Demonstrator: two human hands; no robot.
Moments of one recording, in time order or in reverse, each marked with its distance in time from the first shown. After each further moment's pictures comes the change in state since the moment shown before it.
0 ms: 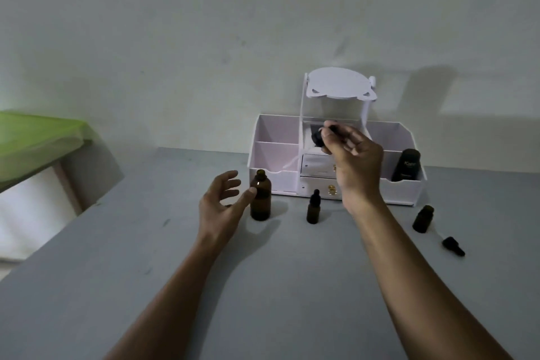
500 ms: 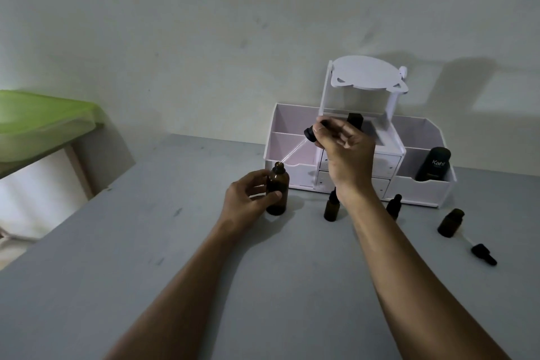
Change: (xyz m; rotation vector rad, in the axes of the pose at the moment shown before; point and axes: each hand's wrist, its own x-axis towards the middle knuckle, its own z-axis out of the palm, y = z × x) left_hand 0.024 -0.031 0.010 -0.065 -0.216 -0.009; right_hand 0.001 0.032 0.039 -0.070 -0.080 0.018
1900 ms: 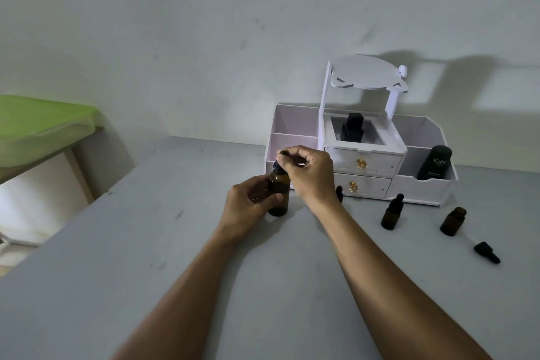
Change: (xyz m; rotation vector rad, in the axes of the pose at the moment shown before) left_hand -0.001 -0.002 0.001 0.096 -0.012 0.084; right_hand -0.016 0.046 0.029 -0.369 -0.167 0.036
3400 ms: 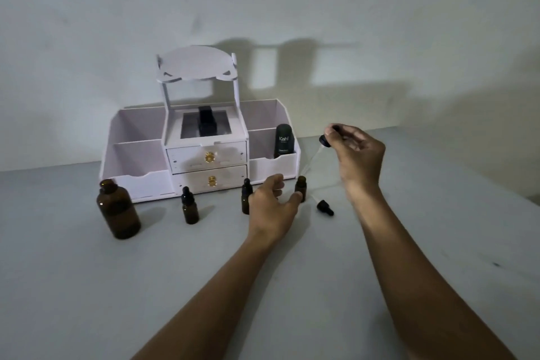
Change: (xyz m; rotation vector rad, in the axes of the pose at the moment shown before) left_hand -0.029 0.094 0.280 0.062 -0.226 -0.037; right_hand -0.022 0.039 -0.302 0.176 0.650 0.022
